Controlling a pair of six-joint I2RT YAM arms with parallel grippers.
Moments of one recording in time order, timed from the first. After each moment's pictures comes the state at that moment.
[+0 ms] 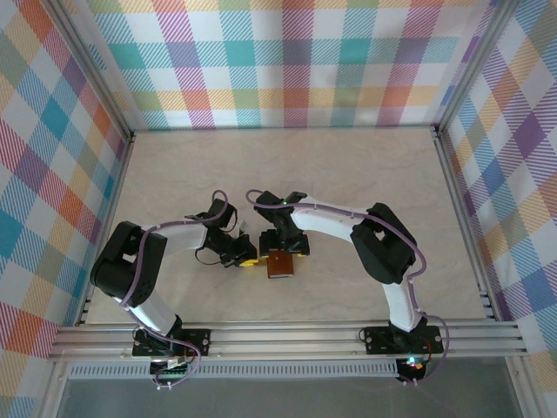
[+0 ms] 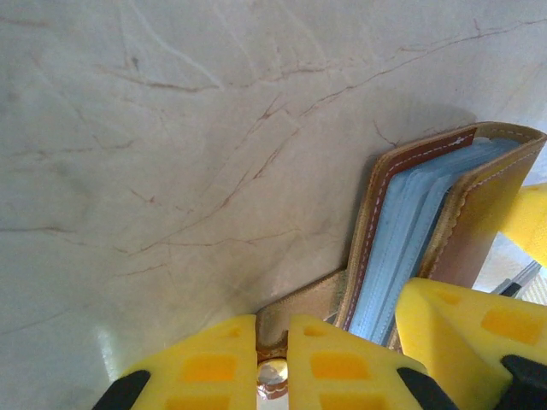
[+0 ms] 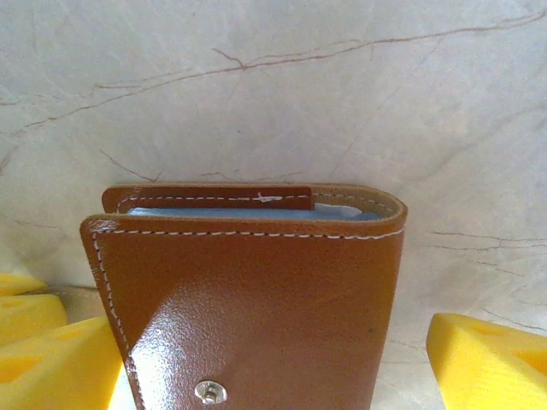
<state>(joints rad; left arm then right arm) -0.41 1.65 0.76 -0.39 0.62 -0.64 0.89 2.03 1.49 -0.93 -0.09 0.80</state>
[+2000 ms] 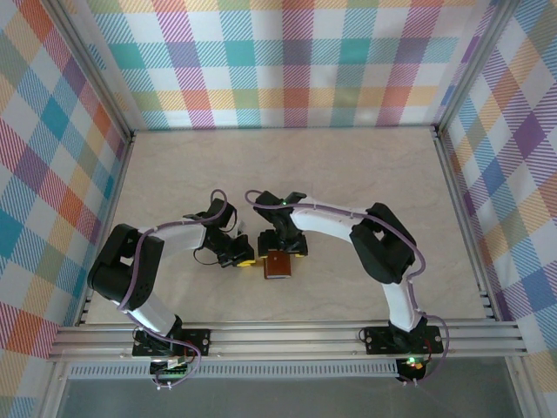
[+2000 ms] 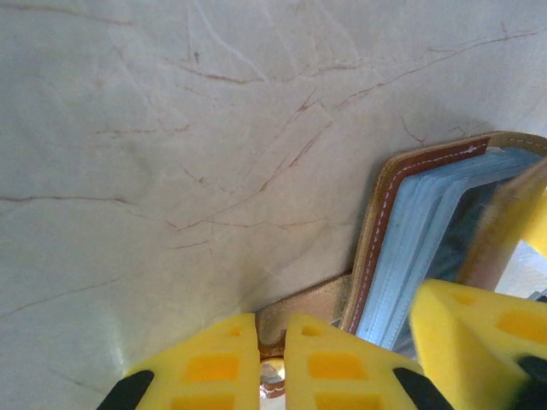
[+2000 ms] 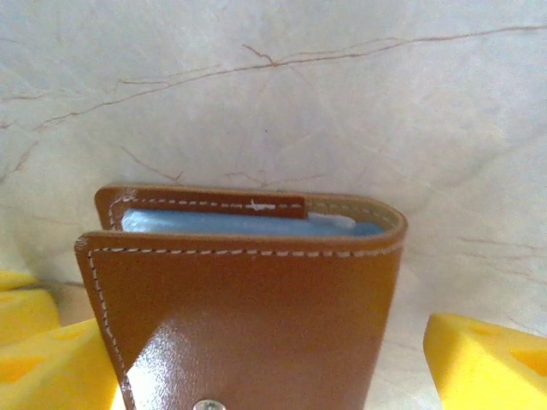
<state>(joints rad) -0.41 1.62 0.77 -0.45 0.55 -0.63 0.89 2.02 1.49 -0.92 -0.11 0.79</state>
